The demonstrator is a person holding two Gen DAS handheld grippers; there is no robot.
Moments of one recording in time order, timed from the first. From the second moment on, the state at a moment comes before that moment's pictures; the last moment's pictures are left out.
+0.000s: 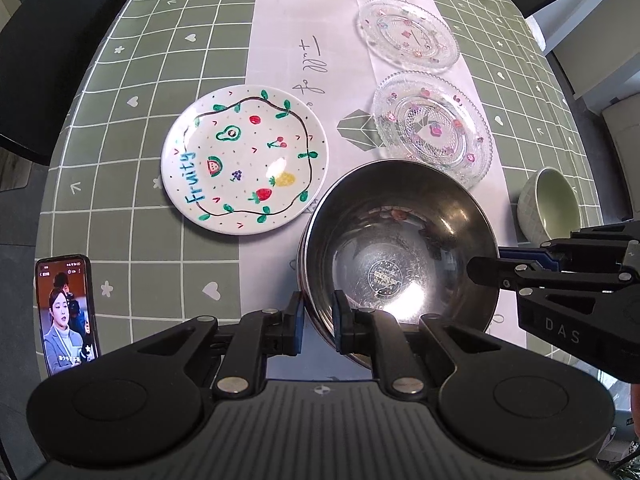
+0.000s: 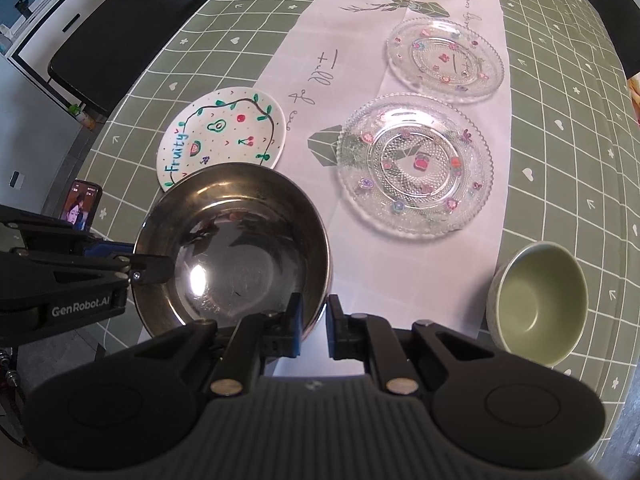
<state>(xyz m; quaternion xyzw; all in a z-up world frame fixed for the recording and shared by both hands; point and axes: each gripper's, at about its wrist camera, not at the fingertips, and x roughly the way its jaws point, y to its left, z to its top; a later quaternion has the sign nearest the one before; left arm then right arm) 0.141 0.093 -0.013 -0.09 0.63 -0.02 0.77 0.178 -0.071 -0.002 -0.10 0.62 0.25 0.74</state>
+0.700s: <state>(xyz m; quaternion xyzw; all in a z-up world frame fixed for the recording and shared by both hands) 0.141 0.087 0.024 -0.05 0.58 -0.03 0.81 0.181 -0.087 0.017 -0.08 0.59 0.26 0.76</state>
